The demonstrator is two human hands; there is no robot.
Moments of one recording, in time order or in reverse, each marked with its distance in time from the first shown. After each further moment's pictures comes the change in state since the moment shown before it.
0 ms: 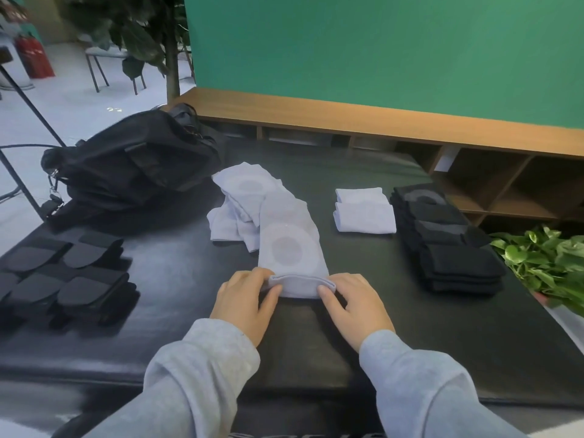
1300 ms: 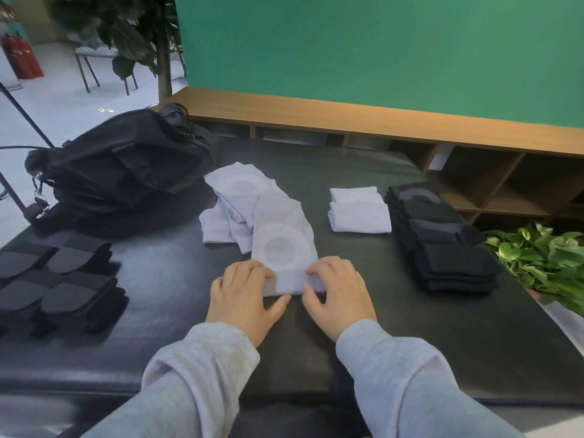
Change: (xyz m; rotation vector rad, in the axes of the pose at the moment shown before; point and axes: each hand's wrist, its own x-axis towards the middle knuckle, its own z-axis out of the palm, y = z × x) left_hand 0.009 0.007 0.009 0.245 0.080 0.081; right_hand 0.016 -0.012 0.012 -0.144 0.145 -0.115
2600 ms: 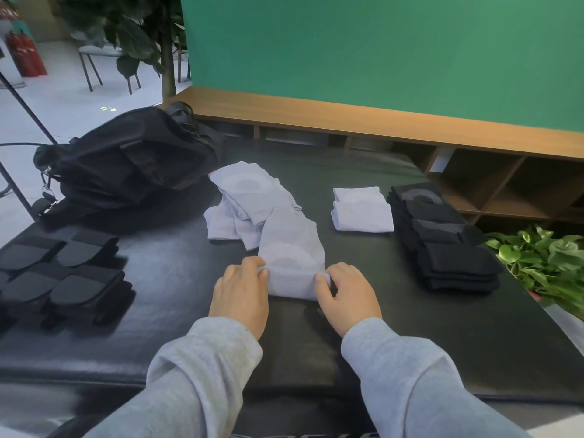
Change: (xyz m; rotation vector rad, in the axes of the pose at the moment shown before) left_hand 0.000 0.003 -0.010 -0.168 -0.053 -0.236; right_hand -0.002 -0.002 -0.007 0.079 -0.042 0.204
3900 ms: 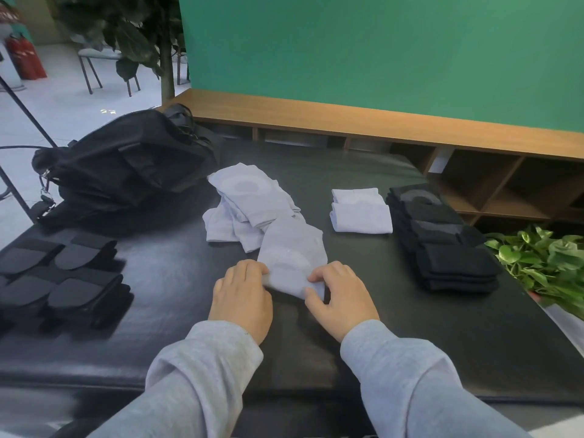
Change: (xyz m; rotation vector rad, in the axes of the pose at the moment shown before) left_hand 0.002 -0.005 0.008 0.138 0.070 0.190; right_hand 0.000 0.001 0.001 0.028 -0.063 -0.146
